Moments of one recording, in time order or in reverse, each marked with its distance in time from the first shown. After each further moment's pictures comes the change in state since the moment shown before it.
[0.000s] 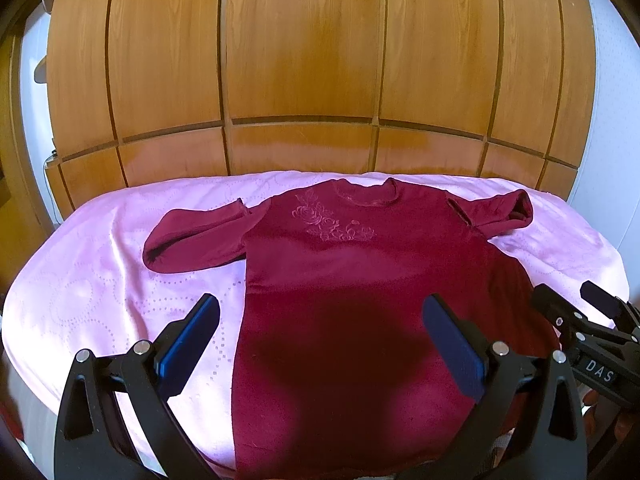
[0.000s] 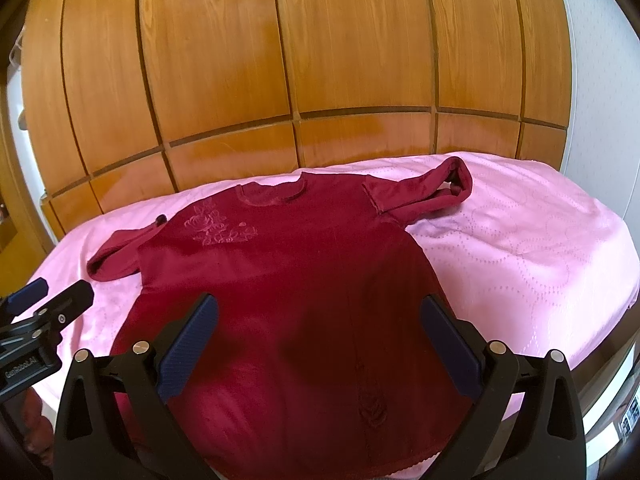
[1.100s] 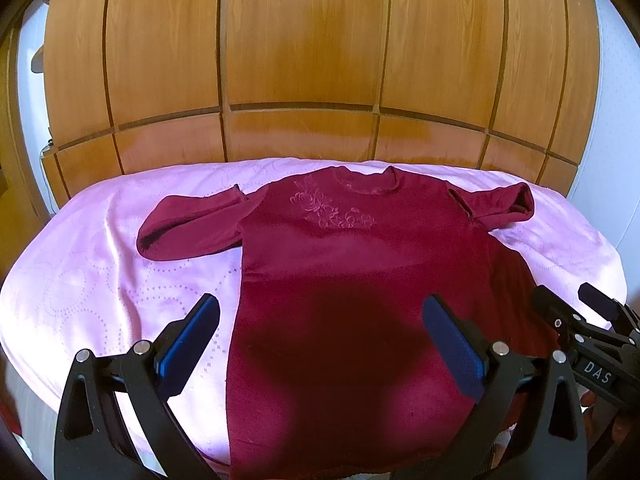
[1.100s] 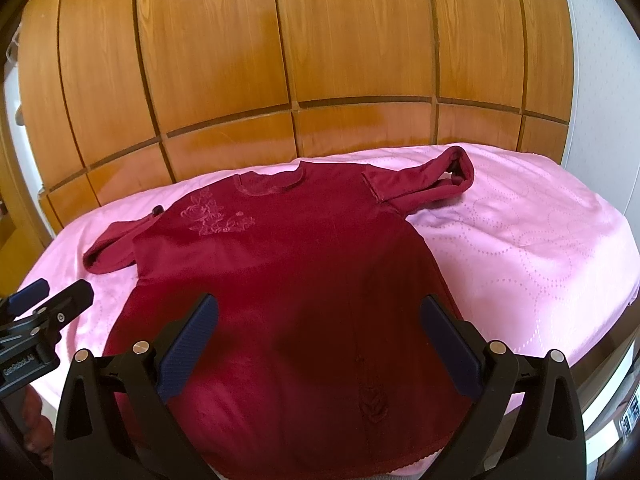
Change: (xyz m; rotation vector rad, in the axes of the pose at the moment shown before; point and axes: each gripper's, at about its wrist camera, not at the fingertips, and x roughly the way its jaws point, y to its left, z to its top) left arm 0.010 0.001 0.000 -0.016 0.046 -0.012; right arm 0.000 -0.001 -0.006 -0.001 0.032 -0.003
